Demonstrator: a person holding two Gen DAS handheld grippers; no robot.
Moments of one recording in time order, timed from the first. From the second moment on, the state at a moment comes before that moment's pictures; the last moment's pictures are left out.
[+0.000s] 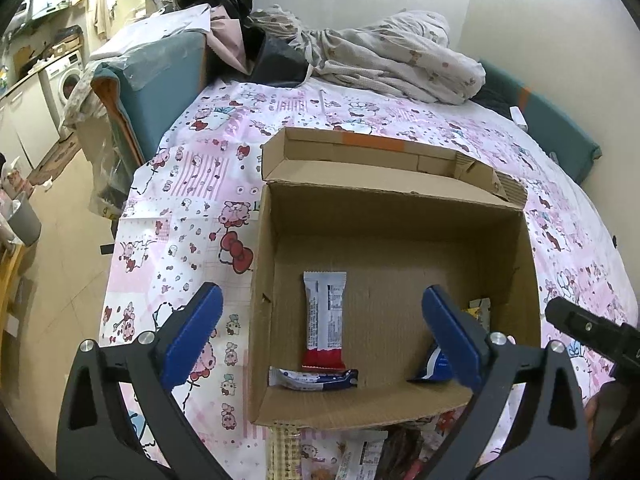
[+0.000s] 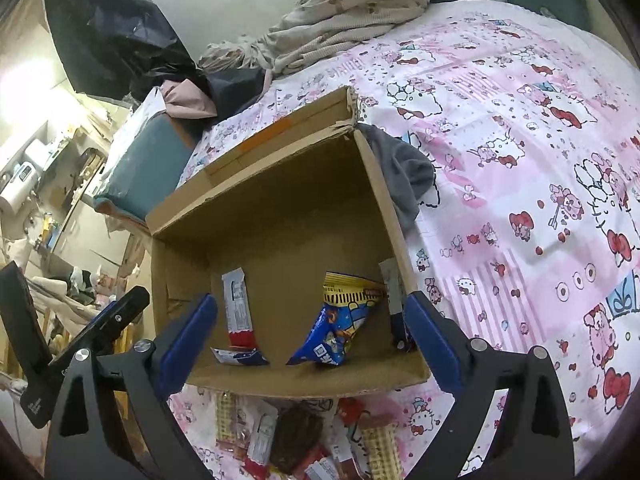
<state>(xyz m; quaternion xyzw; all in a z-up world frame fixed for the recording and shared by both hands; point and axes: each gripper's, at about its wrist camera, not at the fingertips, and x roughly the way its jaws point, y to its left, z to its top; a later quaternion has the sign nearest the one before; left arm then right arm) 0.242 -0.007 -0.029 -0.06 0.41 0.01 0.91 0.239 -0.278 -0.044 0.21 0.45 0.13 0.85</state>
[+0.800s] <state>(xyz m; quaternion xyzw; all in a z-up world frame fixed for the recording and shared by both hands) 0.184 0.020 -0.009 -0.06 0.40 0.03 0.91 0.188 -0.279 -0.026 0.20 0.45 0.14 0.86</state>
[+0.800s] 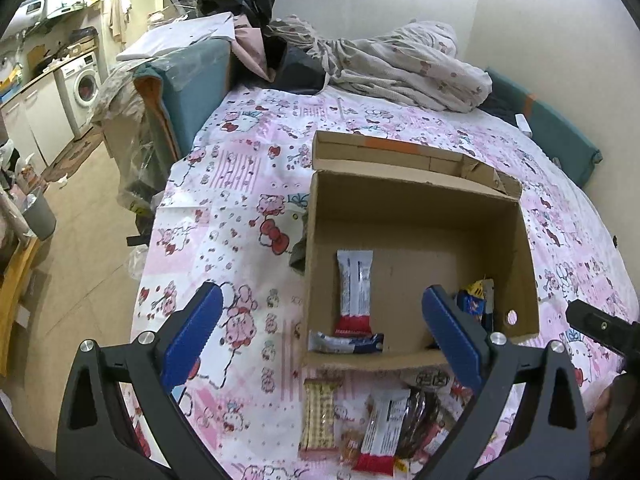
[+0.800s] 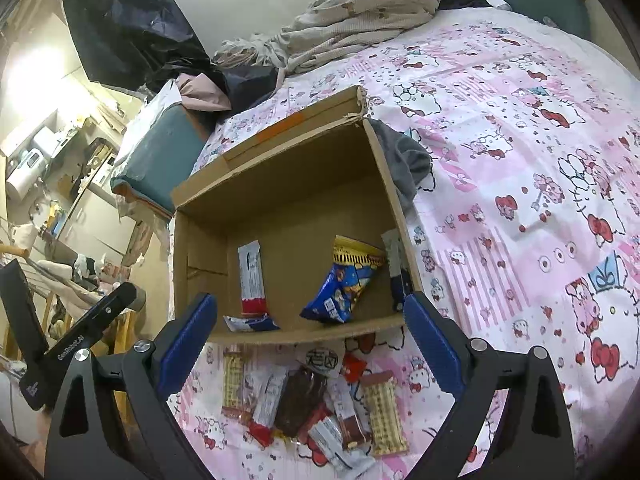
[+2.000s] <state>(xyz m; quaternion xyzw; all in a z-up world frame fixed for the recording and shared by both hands) 0.172 0.033 -0.122 -0.13 0.59 0.06 0.80 0.152 -0.287 -0.095 0.26 0.57 0.09 0.77</state>
